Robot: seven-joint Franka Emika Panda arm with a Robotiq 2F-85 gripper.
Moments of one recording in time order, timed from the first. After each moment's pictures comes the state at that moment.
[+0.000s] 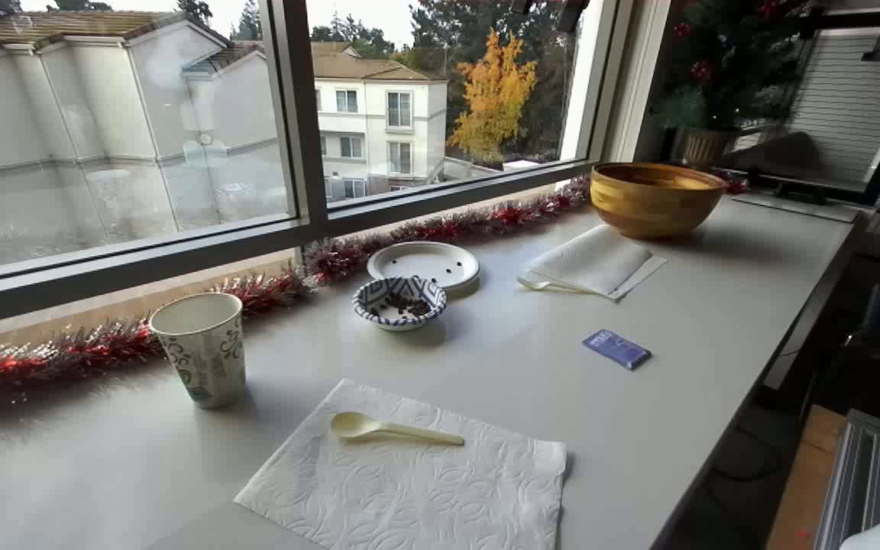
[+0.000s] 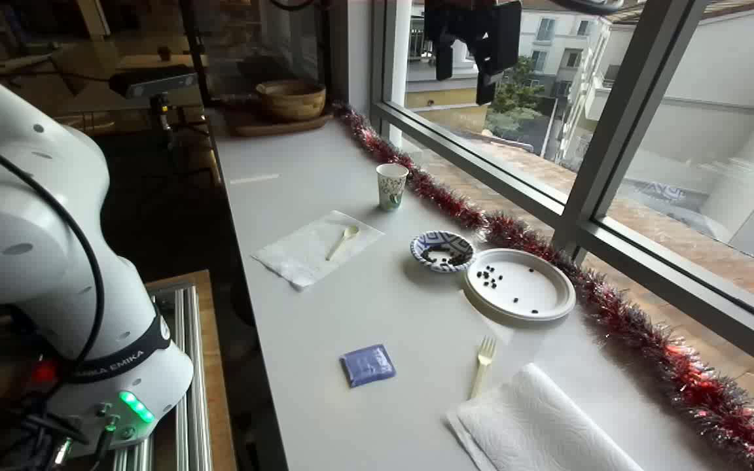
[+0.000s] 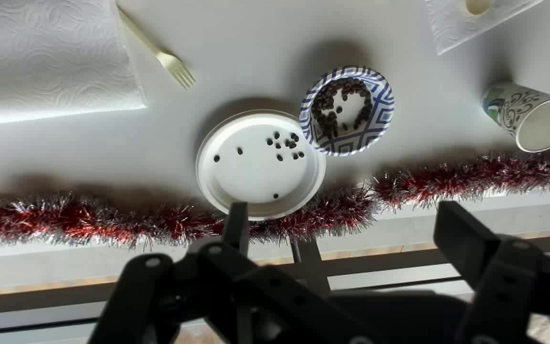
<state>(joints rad) -0.02 -0.42 -0.13 -2.17 0.07 2.00 -0.11</state>
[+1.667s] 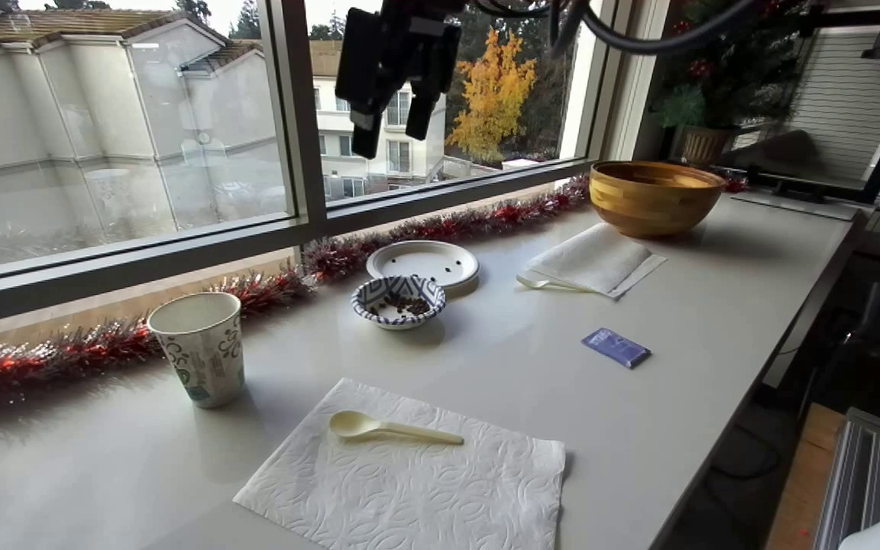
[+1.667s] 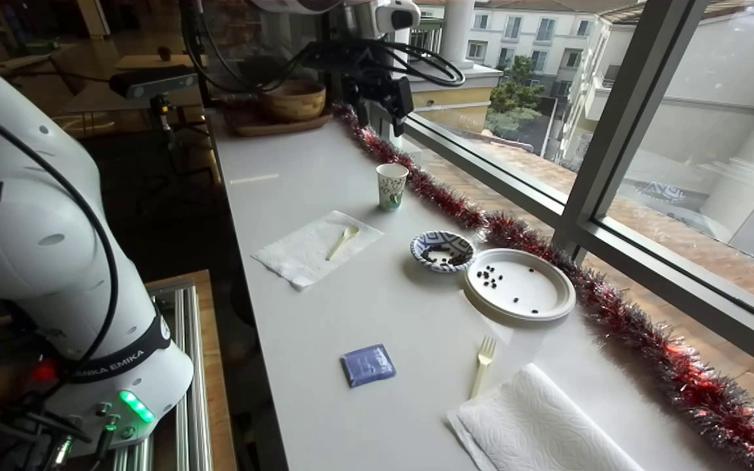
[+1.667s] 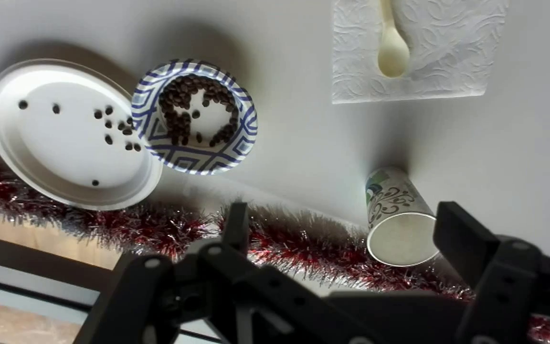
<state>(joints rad) 0.14 -0.32 0.20 -2.40 0.01 2.36 -0.04</state>
